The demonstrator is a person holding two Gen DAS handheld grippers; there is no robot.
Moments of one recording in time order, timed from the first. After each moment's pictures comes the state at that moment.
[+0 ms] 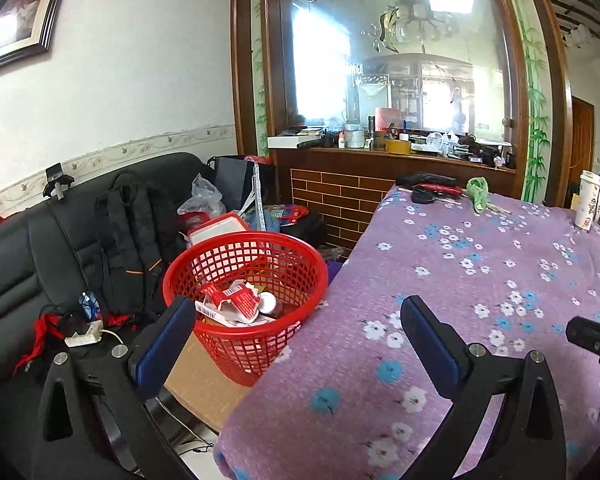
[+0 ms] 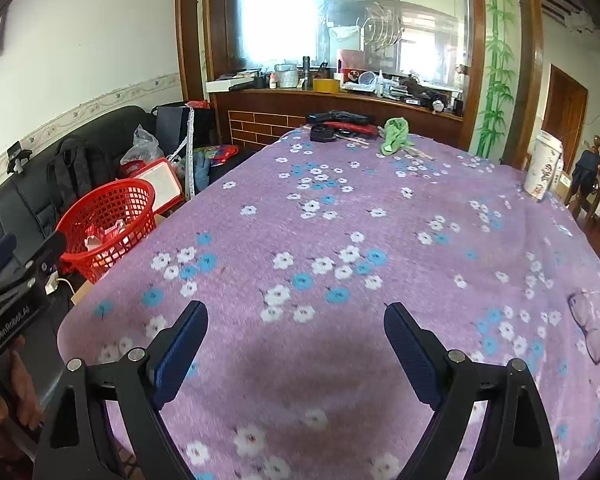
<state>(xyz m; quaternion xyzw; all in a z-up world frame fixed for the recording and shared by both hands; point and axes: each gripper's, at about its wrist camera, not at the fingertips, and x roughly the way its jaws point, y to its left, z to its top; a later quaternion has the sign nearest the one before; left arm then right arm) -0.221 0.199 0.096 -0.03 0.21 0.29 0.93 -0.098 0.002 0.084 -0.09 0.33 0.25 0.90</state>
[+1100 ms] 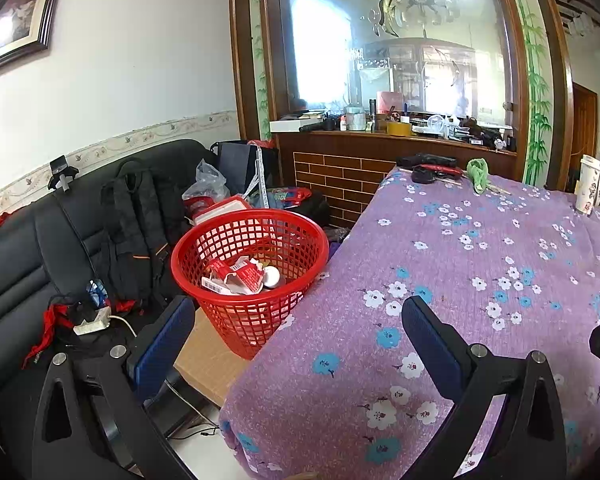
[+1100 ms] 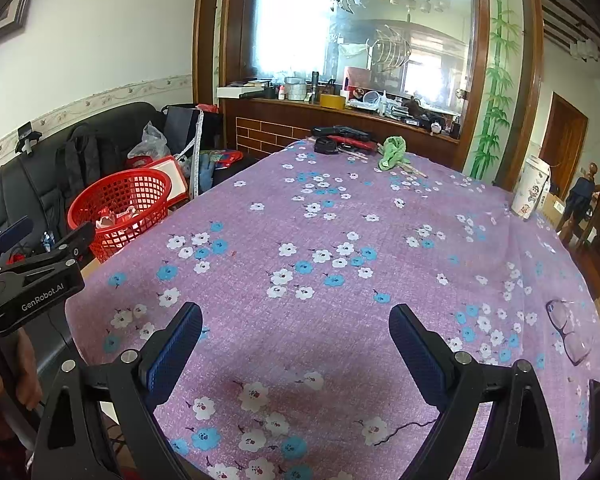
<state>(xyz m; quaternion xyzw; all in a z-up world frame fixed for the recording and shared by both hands) -0.231 0.187 0.085 -0.03 0.24 0.30 0.92 -0.144 -0.007 0.089 -0.12 0.30 0.25 0.91</state>
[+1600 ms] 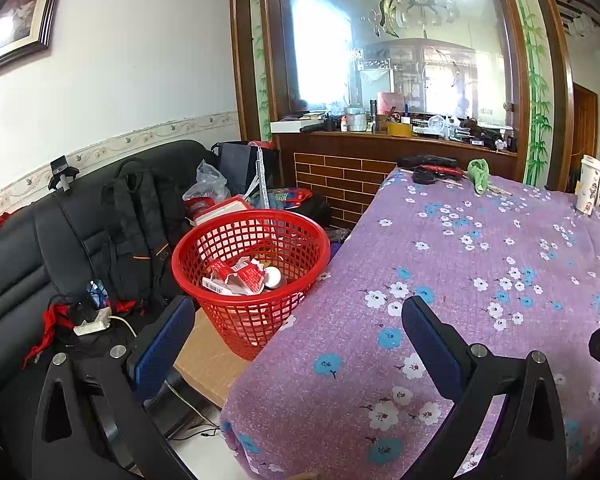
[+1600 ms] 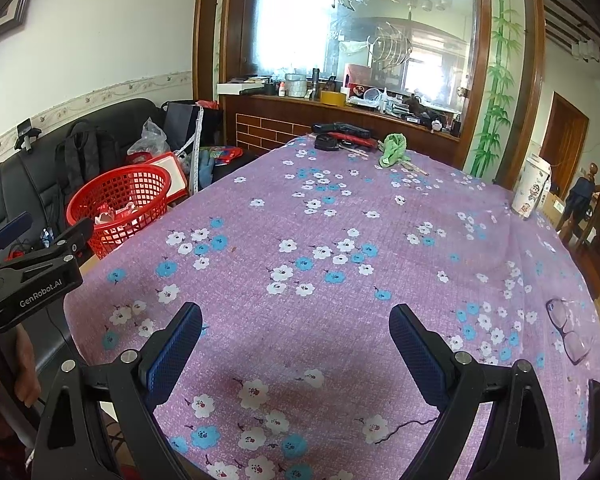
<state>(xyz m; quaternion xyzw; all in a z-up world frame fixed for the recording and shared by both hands) -0.230 0.189 0.081 -0.03 0.24 0.30 0.92 -0.144 -0.010 0.085 -0.12 0.30 0.25 0.91</state>
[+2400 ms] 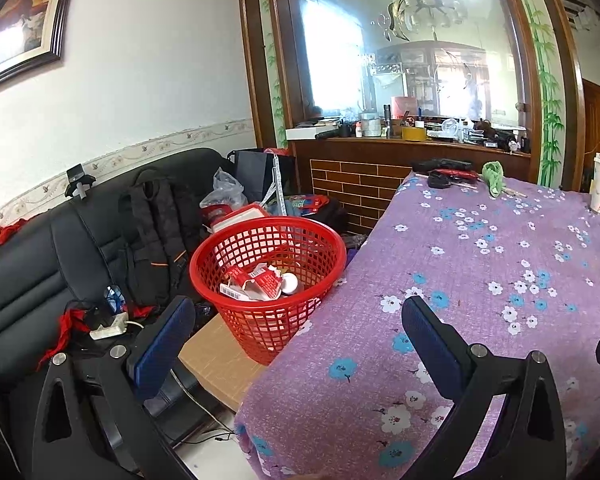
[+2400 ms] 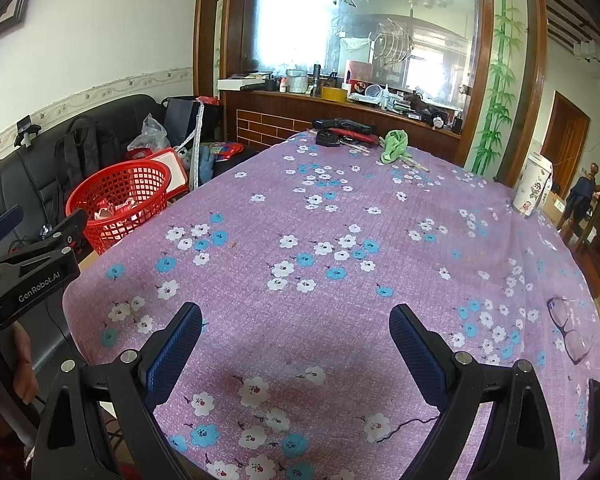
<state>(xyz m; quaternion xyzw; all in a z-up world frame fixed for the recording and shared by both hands) -0.233 0.183 0.088 -0.01 0.23 0.33 0.92 -0.144 -0.010 0.081 -0.12 0.31 0.25 0.91</state>
